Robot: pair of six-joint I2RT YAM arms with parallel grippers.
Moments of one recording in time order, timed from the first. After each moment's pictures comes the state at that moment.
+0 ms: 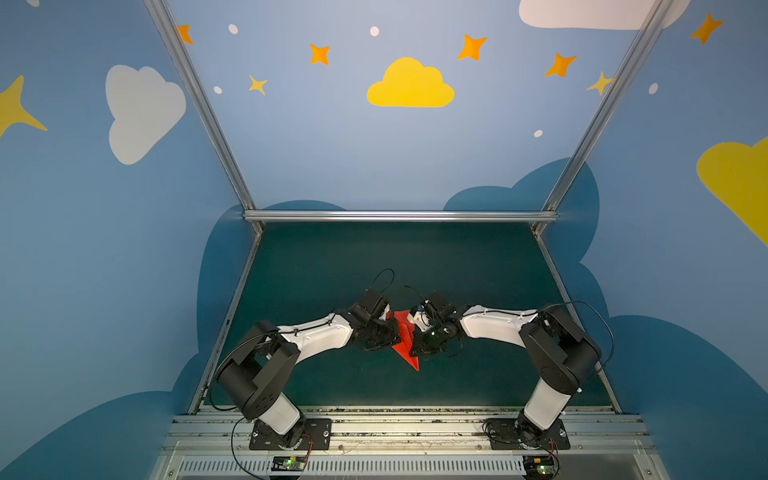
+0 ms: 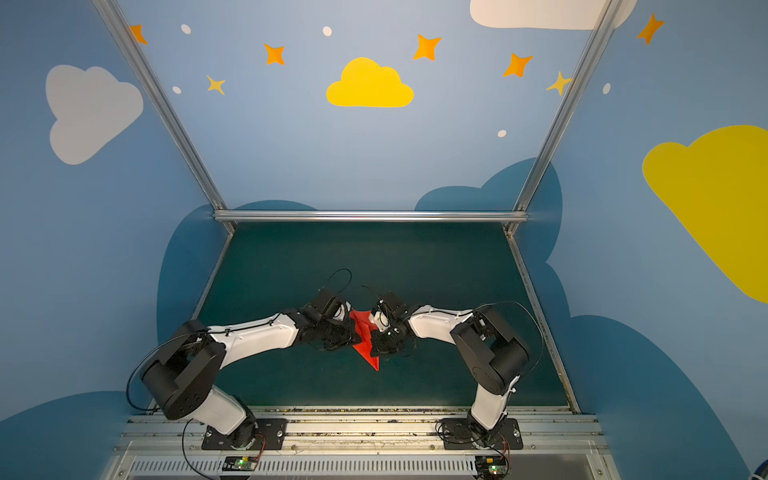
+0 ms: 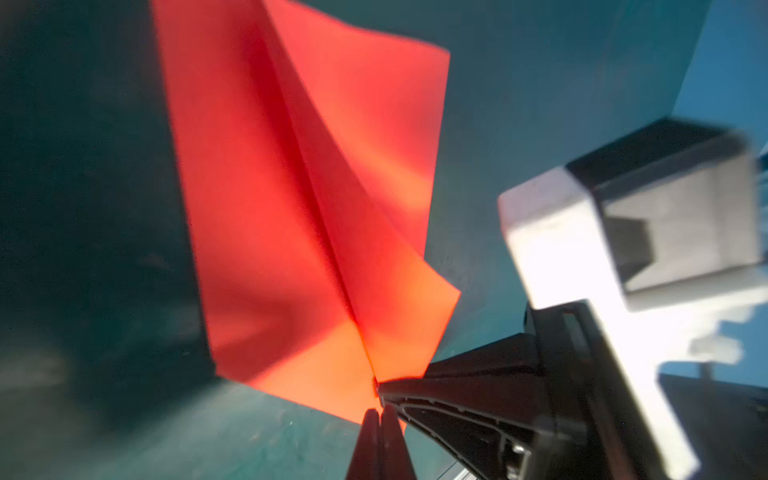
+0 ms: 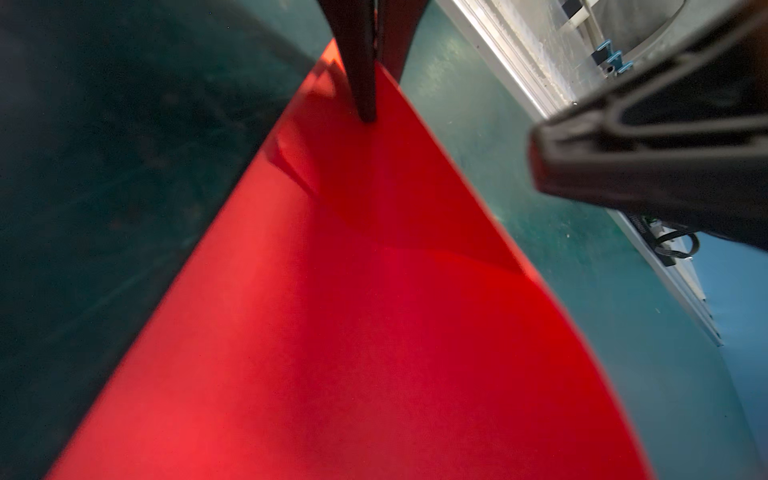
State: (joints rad) left arm -0.69 1.60 0.81 -0.22 0.40 -0.90; right arm 0.77 1.77 0.91 -0.39 -0.53 0.48
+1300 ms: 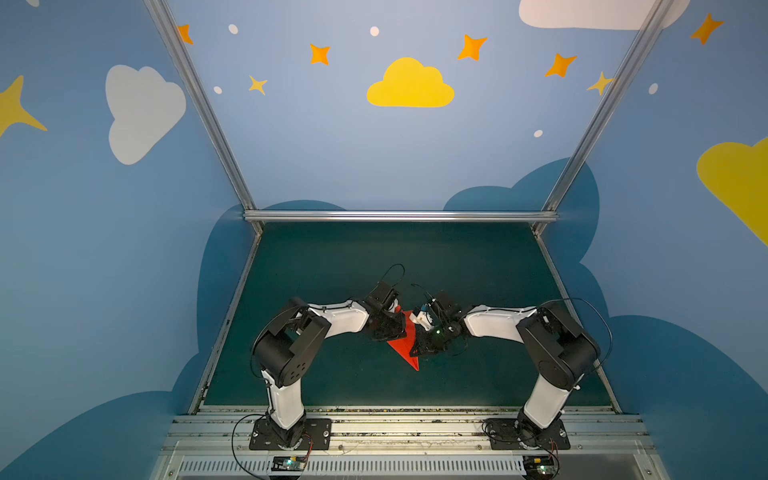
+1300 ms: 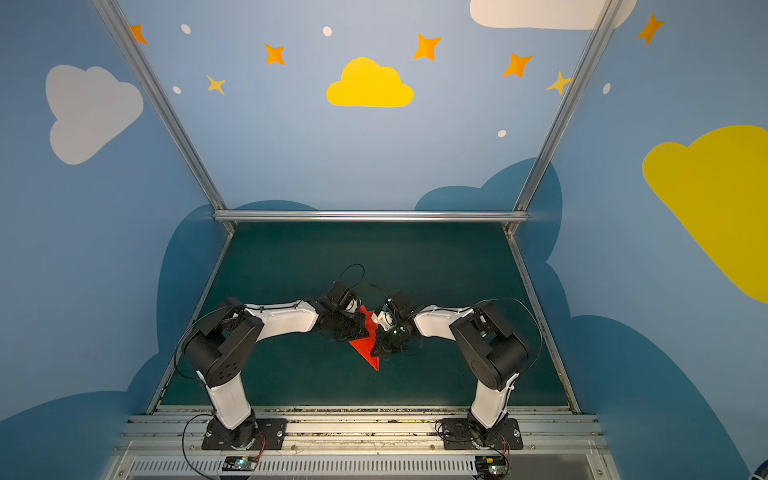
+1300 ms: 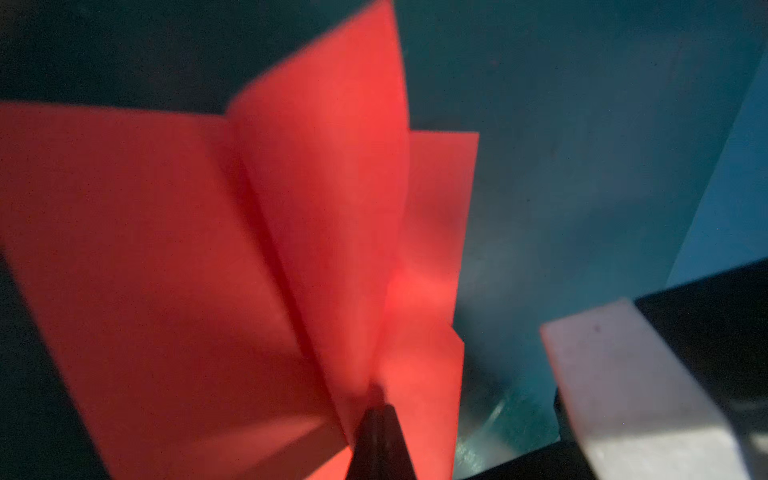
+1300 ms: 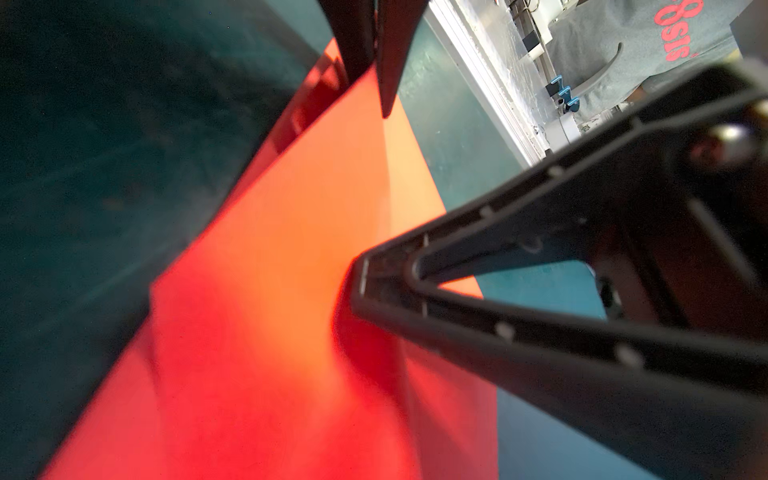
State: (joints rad) left arm -0.65 1.83 0.97 -0.22 0.41 -0.81; right arm 0.71 1.79 0.86 -0.32 -0.66 0.46
